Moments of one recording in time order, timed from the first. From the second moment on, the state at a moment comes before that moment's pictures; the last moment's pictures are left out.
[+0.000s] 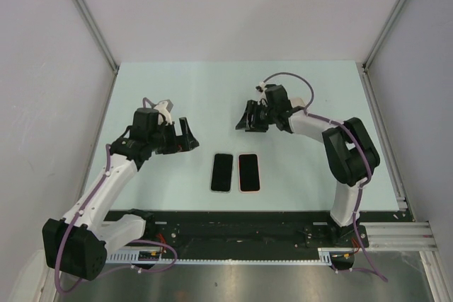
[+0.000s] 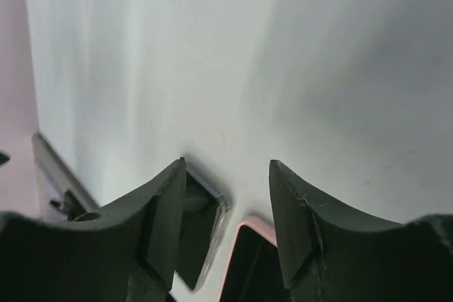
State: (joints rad) left arm -0.26 1.04 0.83 -0.56 0.25 -0.39; right arm 0.48 1.89 1.19 -0.02 -0.50 0.61
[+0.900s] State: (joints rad) left arm -0.25 1.07 0.83 -0.56 0.27 -0.39; right arm 0.37 2.37 2.00 -0.47 0.17 0.19
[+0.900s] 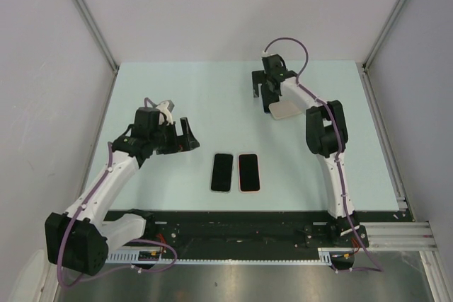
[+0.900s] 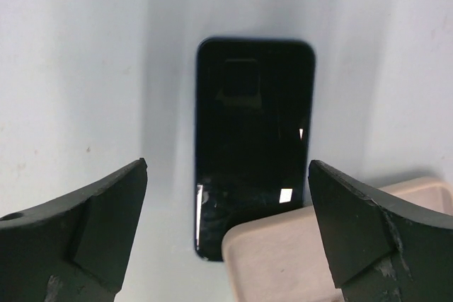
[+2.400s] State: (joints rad) left arm -0.24 1.07 0.81 -0.54 0.33 -0.38; right arm 0.47 1.95 1.35 -0.46 0.07 0.21
